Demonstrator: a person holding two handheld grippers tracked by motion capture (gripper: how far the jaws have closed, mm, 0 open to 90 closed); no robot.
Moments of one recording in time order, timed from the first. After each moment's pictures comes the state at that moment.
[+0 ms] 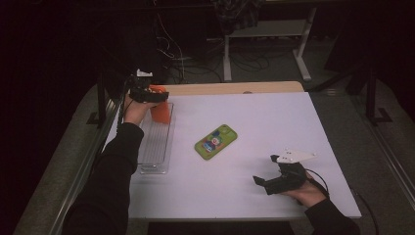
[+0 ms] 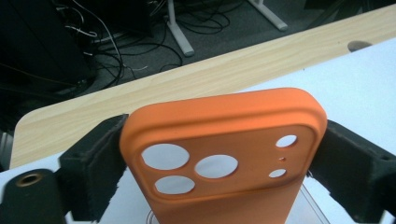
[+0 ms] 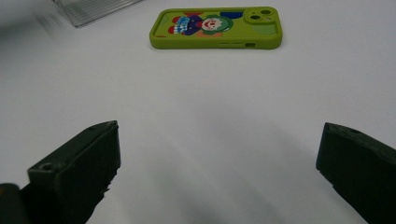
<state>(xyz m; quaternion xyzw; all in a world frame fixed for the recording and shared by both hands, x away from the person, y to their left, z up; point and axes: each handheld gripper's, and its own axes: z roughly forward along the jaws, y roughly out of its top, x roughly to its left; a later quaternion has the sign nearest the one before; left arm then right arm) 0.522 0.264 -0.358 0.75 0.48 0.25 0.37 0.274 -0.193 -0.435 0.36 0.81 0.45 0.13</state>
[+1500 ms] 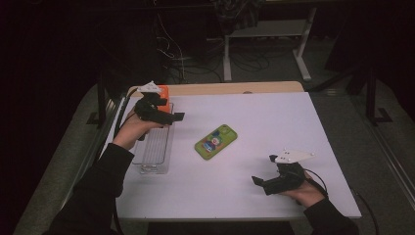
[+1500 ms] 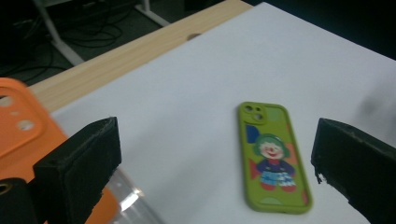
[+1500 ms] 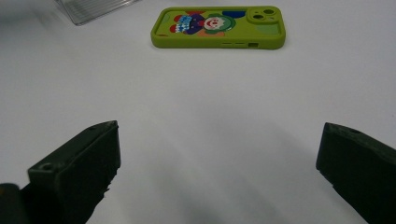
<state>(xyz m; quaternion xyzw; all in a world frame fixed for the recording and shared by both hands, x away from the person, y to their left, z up) 0.426 0.221 -0.328 0.82 0.33 0.13 0.45 0.275 -0.189 -0.434 0.35 0.81 0.45 0.13</state>
